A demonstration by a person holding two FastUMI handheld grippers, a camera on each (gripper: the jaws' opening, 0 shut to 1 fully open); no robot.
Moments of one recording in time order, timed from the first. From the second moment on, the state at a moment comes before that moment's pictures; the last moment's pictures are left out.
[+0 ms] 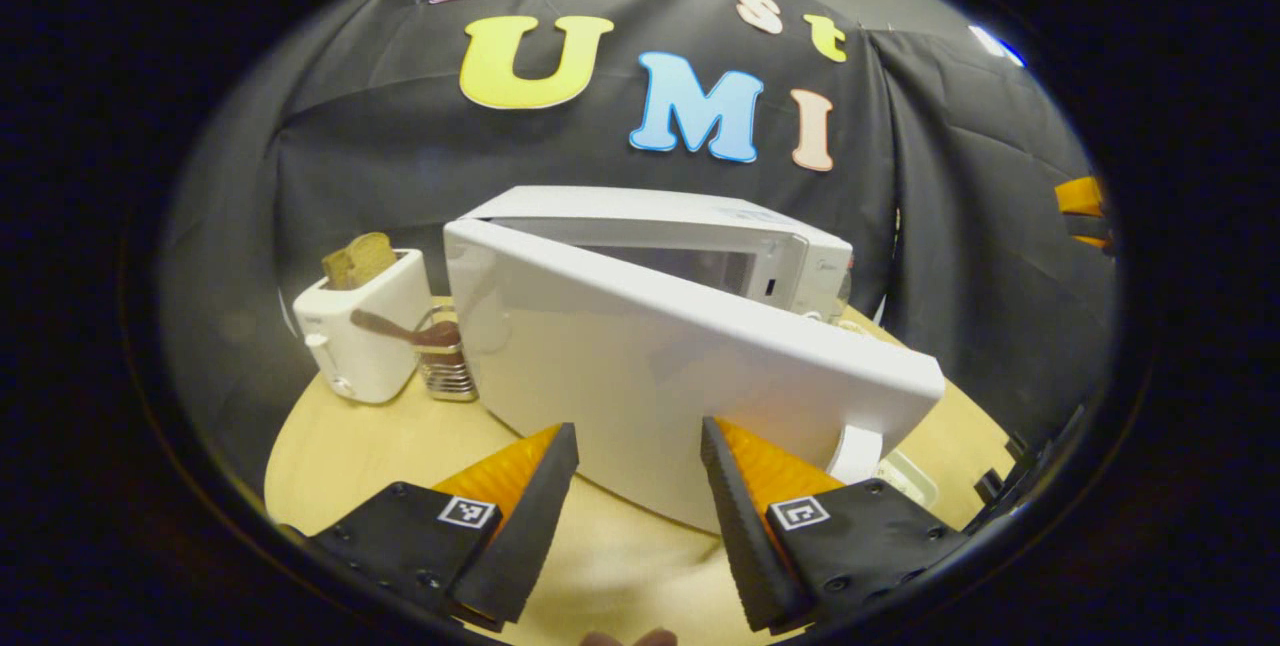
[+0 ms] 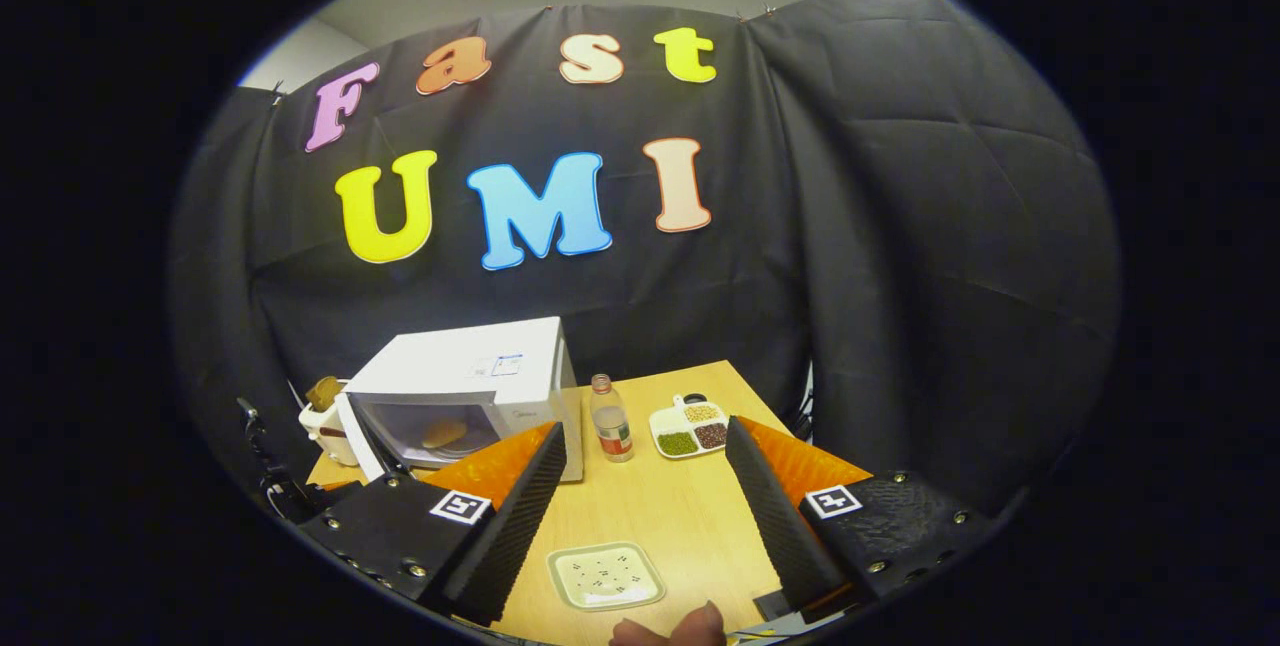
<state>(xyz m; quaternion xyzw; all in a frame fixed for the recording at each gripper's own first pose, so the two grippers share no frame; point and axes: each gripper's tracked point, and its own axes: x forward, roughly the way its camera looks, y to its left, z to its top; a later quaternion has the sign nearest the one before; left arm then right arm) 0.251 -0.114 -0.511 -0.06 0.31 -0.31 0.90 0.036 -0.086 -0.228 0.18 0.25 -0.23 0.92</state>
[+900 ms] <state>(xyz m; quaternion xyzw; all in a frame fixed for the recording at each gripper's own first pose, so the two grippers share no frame) 0.338 -0.257 -0.522 -0.08 0.30 -0.39 0.87 0.030 -0.148 -0.261 0.18 0.28 -0.31 0.89</state>
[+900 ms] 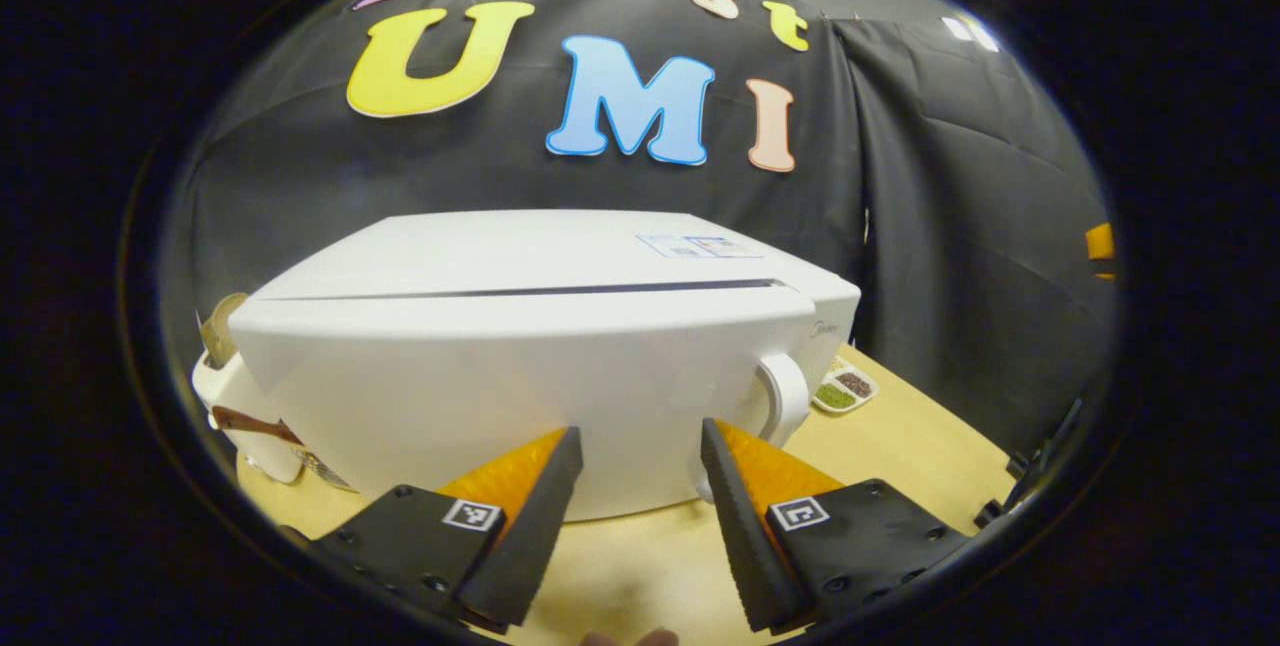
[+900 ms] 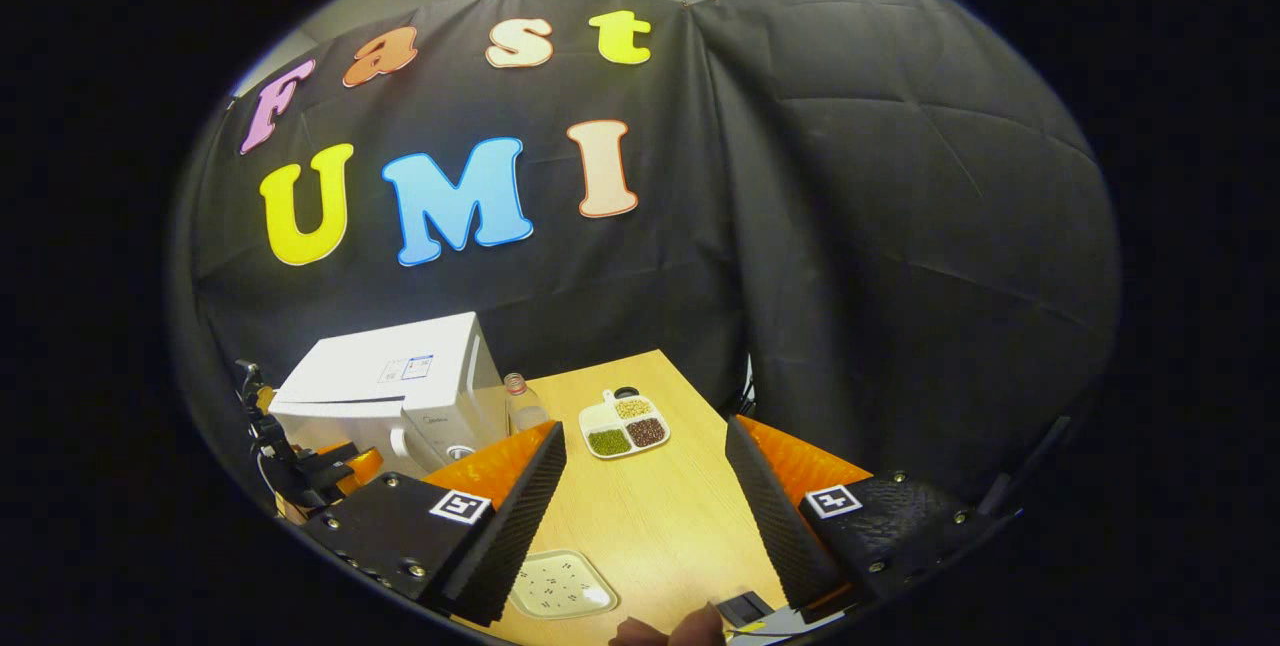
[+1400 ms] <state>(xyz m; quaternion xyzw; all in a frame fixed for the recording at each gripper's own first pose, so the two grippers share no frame) 0.342 -0.272 -0.513 -0.08 0.30 -0.37 0.87 0.033 -0.142 -0.262 0.20 0.28 -0.28 0.90</state>
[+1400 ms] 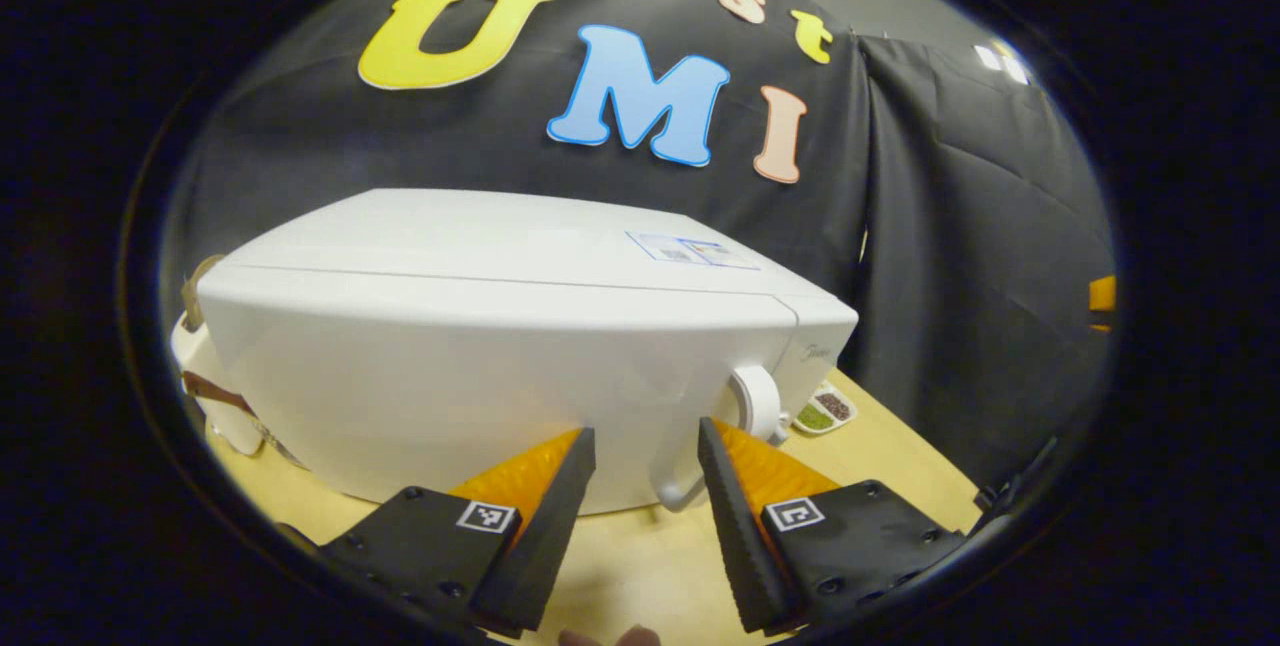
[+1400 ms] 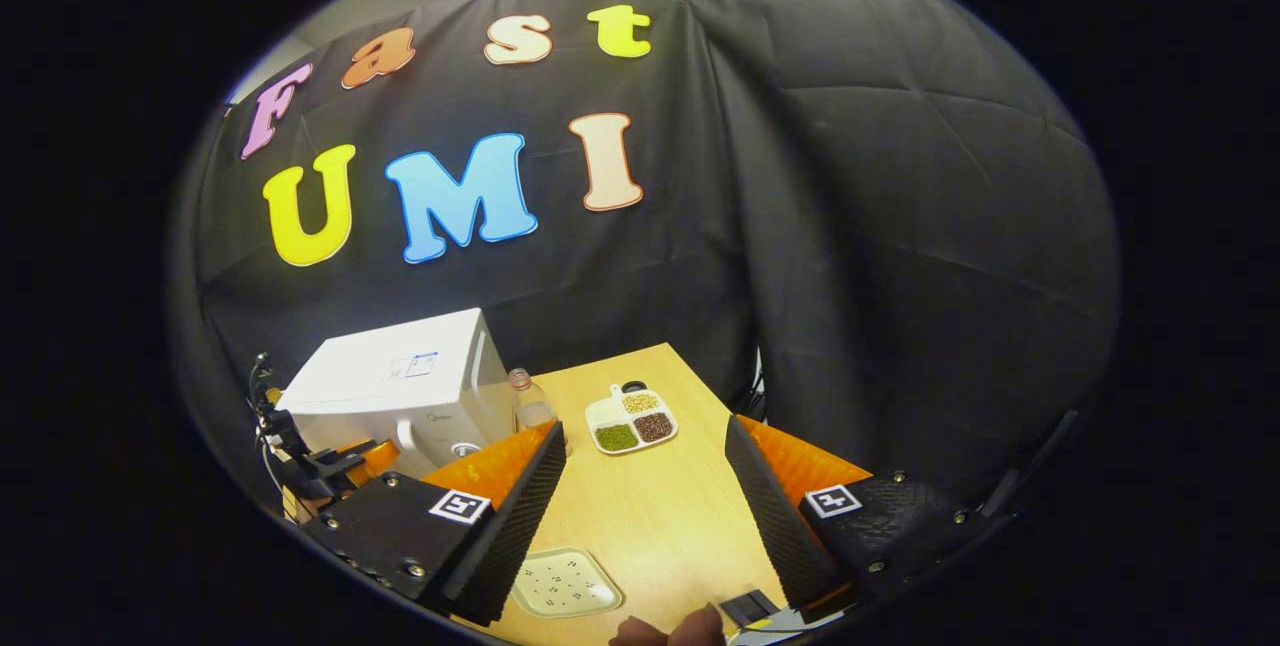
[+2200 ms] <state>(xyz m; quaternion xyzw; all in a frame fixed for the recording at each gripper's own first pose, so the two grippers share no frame) 0.244 -0.153 -0.349 -0.12 0.25 -0.28 0.92 0.007 -0.121 -0.224 0.23 0.21 -0.18 0.93</state>
